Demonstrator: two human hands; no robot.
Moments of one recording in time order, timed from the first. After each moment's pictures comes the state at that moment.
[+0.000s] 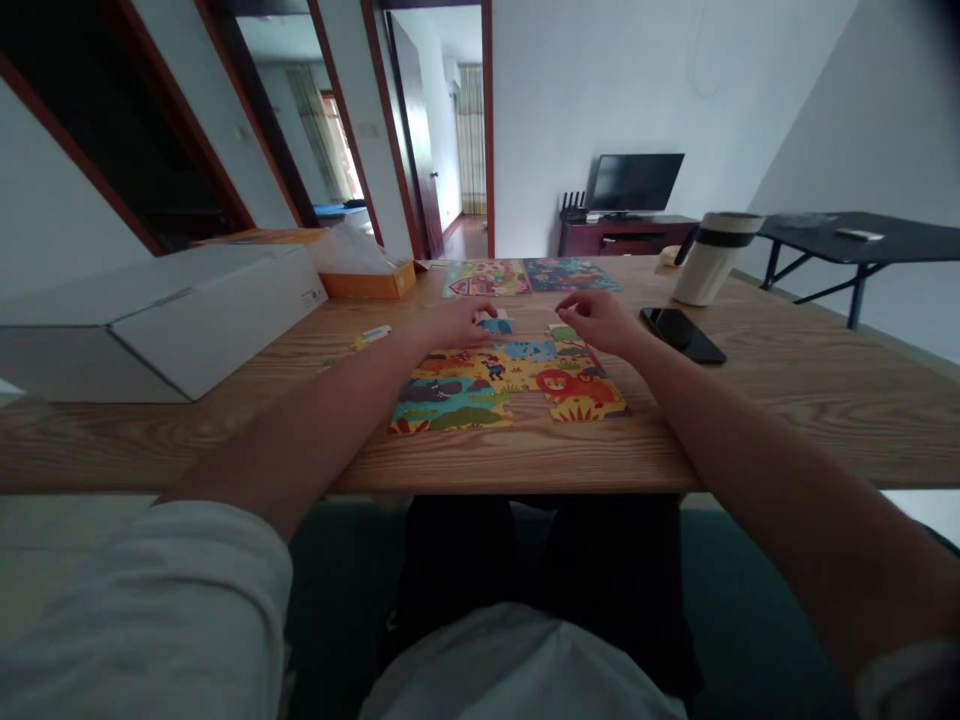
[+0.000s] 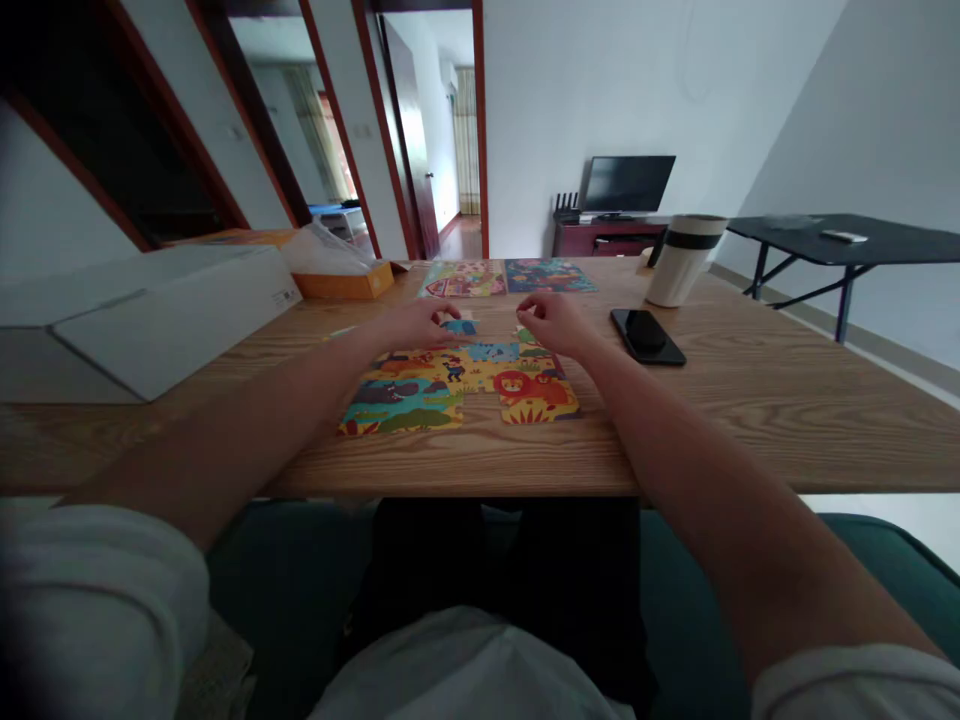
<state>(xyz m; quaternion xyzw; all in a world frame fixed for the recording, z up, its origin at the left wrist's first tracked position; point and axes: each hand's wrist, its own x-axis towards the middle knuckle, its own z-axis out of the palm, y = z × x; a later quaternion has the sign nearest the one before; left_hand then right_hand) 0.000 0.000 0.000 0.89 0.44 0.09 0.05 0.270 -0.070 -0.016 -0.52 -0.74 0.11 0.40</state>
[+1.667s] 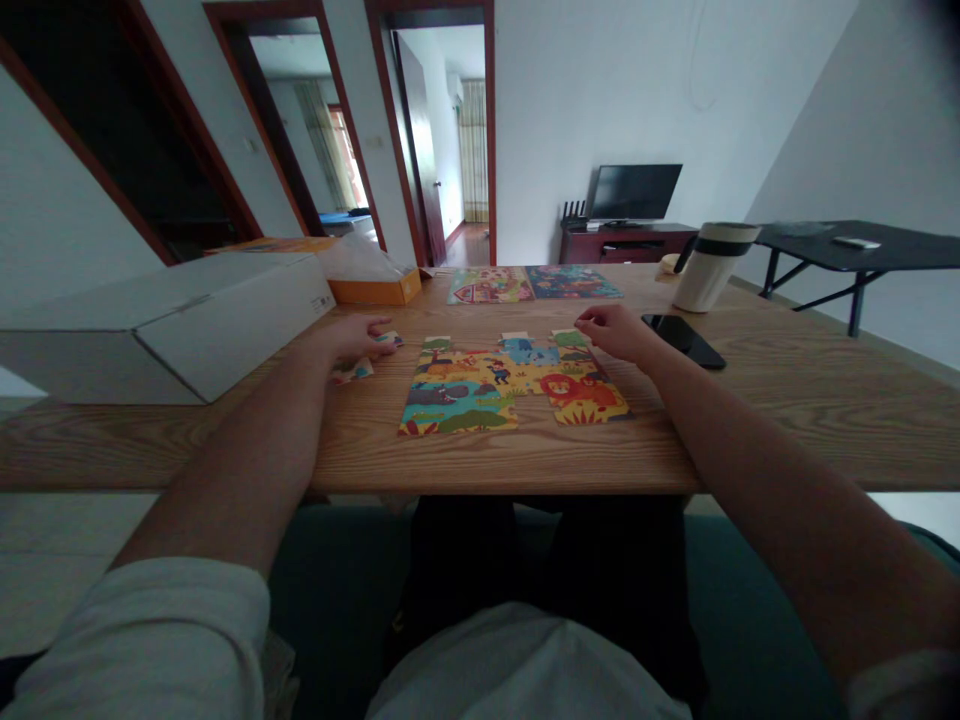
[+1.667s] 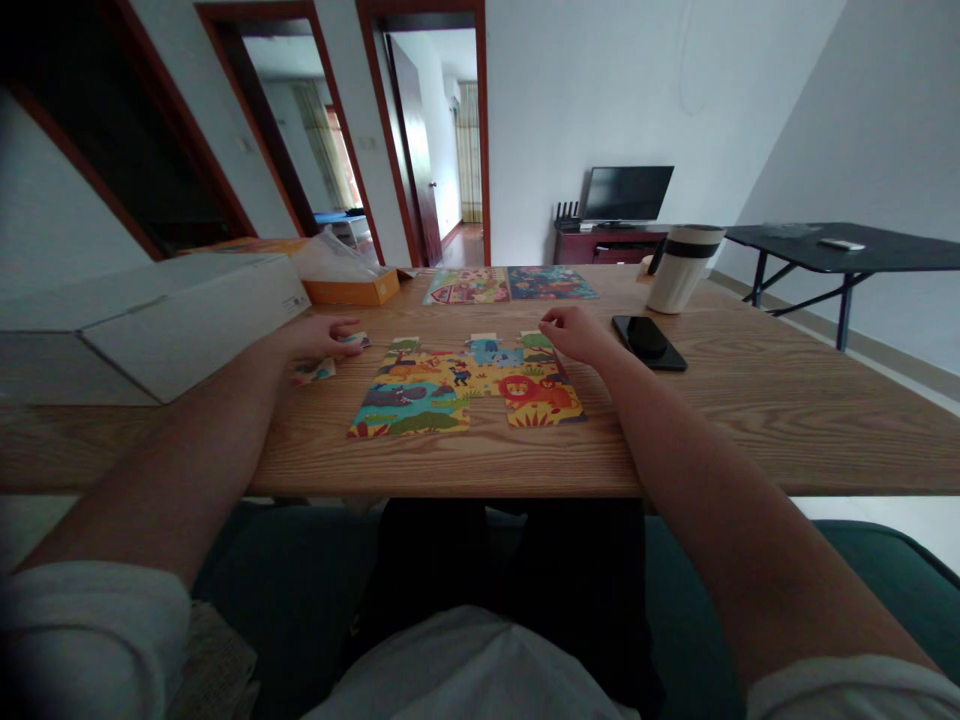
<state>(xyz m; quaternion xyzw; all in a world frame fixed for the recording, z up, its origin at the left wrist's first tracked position) -0.170 0.029 -0.011 0.74 0.60 0.21 0.21 0.301 -0.054 -0.037 -0.62 -0.71 0.10 0.31</state>
